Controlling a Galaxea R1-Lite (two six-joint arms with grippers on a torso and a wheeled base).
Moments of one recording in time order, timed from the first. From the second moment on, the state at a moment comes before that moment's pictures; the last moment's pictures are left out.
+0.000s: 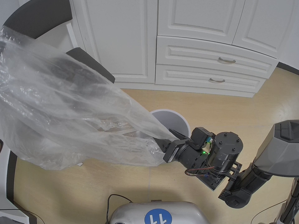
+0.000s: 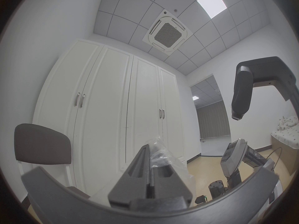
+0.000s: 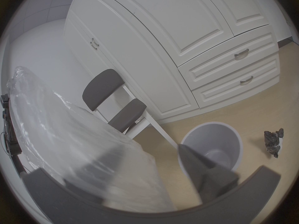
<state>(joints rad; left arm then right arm) -0.75 0.98 -0.37 -1.31 -0.09 0.31 0.81 2.08 -0.61 -1.55 -0.19 0.42</state>
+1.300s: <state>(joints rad) -0.68 1.18 -0.39 -0.96 0.00 0.05 0.68 1.73 -0.48 -1.16 -0.10 0.26</state>
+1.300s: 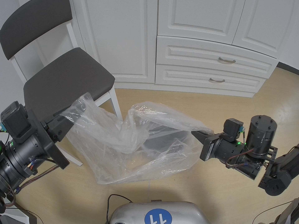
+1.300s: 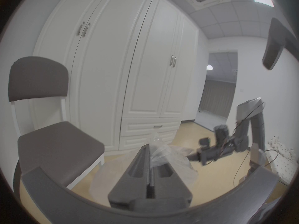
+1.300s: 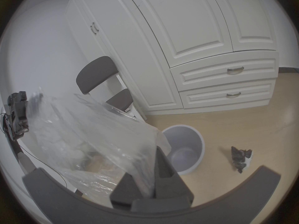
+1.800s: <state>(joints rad) -0.64 1.26 -0.43 -0.86 0.16 0.08 0.80 1.52 -0.41 -1.08 -0.35 0.00</state>
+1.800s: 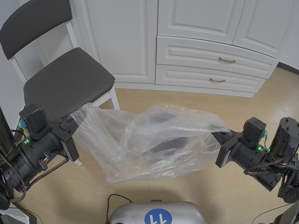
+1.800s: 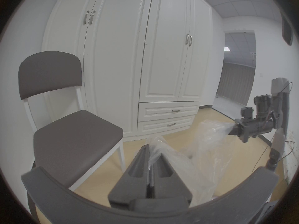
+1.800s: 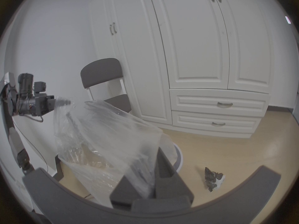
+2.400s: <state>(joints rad) -0.57 1.21 -0.38 -0.84 0.39 0.32 0.88 1.47 -0.34 -1.10 -0.55 -0.32</state>
